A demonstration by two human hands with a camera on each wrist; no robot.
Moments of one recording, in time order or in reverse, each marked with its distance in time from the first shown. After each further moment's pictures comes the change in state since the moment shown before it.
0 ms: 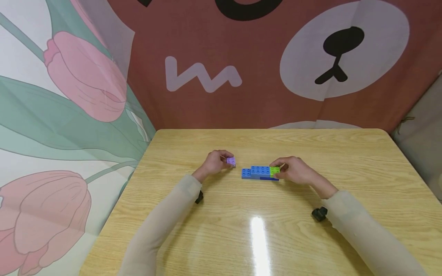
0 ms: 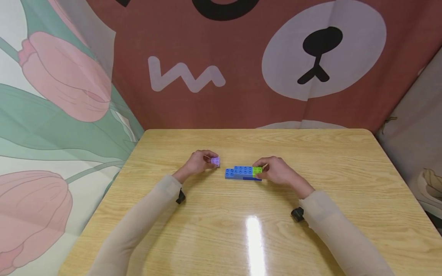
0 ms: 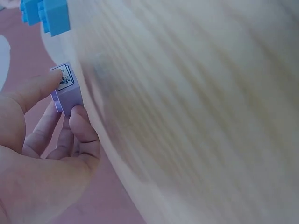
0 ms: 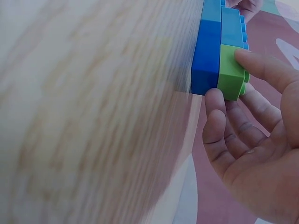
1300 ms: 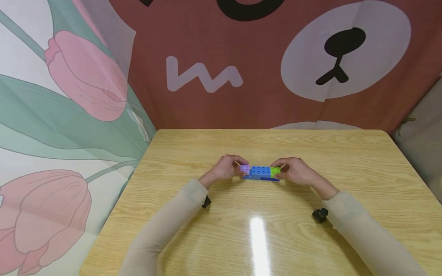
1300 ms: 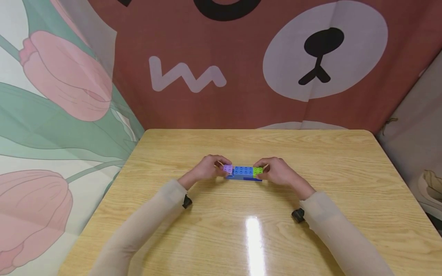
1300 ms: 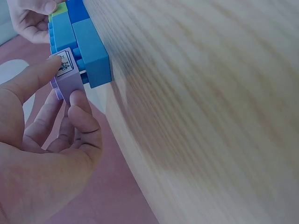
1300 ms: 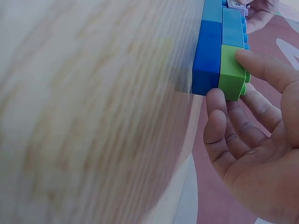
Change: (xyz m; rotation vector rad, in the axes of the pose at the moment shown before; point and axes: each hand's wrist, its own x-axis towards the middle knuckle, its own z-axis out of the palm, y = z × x) left_hand -0.018 0.038 0.020 -0.039 -0.147 0.097; right_hand 0.000 0.001 0.001 0.001 0.018 0.006
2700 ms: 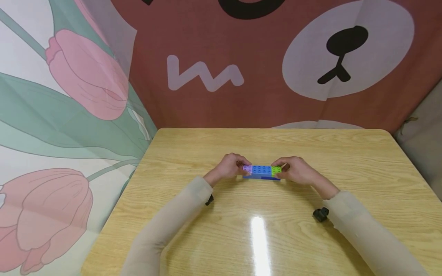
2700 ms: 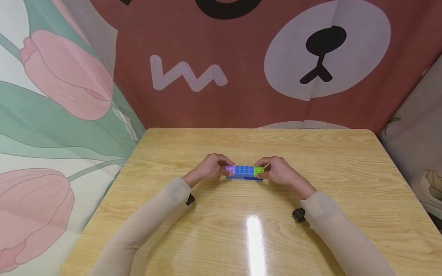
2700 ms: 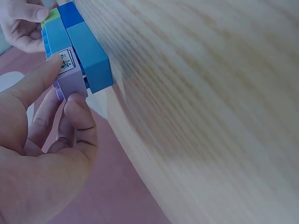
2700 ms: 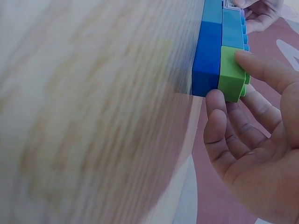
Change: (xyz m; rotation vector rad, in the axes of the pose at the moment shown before) left_hand 0.006 0.005 0.004 0.101 0.008 0.024; right_hand -0.001 -0.004 0.000 0.008 -0.004 -0.001
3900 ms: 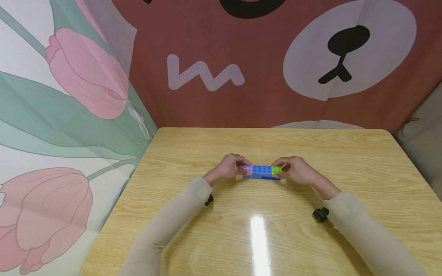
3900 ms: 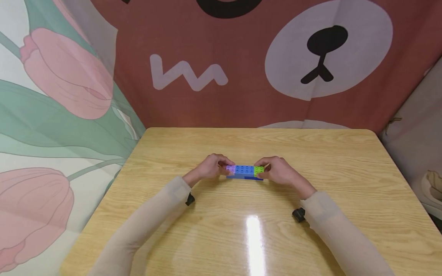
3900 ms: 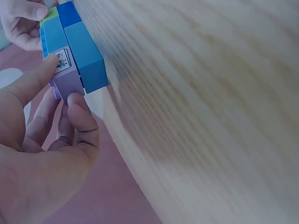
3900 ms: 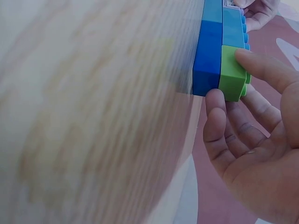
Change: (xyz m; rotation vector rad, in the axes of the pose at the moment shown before) left_hand -0.002 -0.004 0.001 -0.057 -0.015 0.008; right_hand 0.002 0.003 0.001 0.021 -0.004 0.008
